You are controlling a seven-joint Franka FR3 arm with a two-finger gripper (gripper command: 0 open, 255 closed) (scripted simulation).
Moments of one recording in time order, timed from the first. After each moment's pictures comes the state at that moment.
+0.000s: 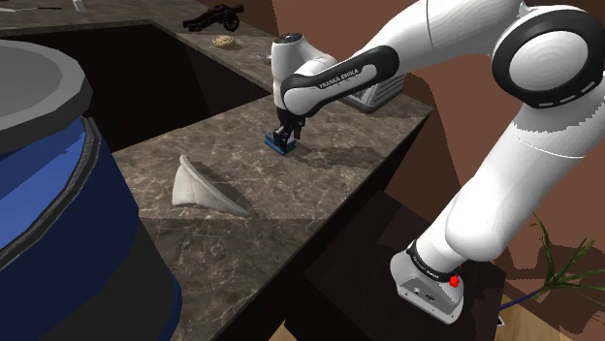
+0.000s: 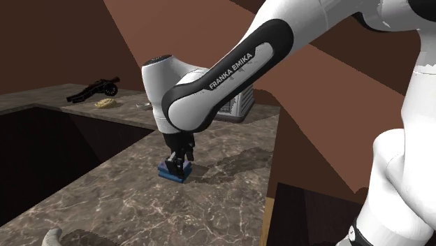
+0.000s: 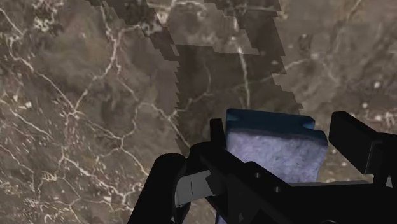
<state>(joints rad) -0.01 0.11 0.12 -2.13 -0.21 2.18 0.11</state>
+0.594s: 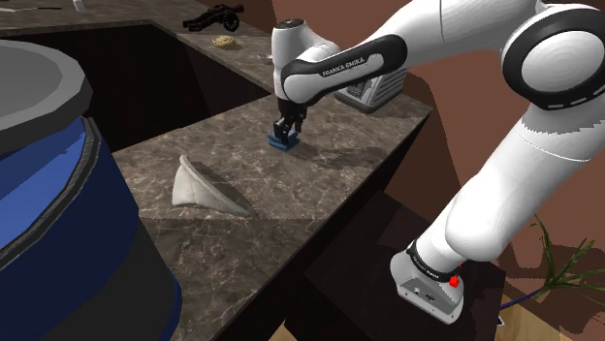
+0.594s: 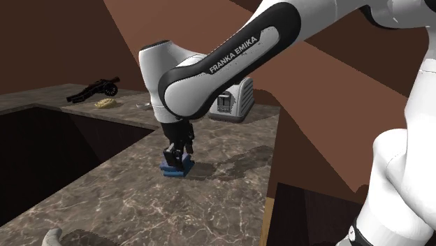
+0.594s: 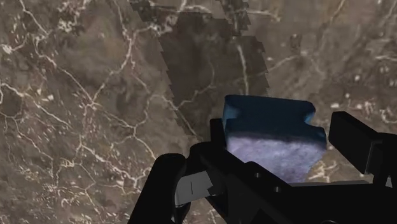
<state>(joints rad) -0.01 0.07 0.13 -2.10 -0.20 2.11 0.09</state>
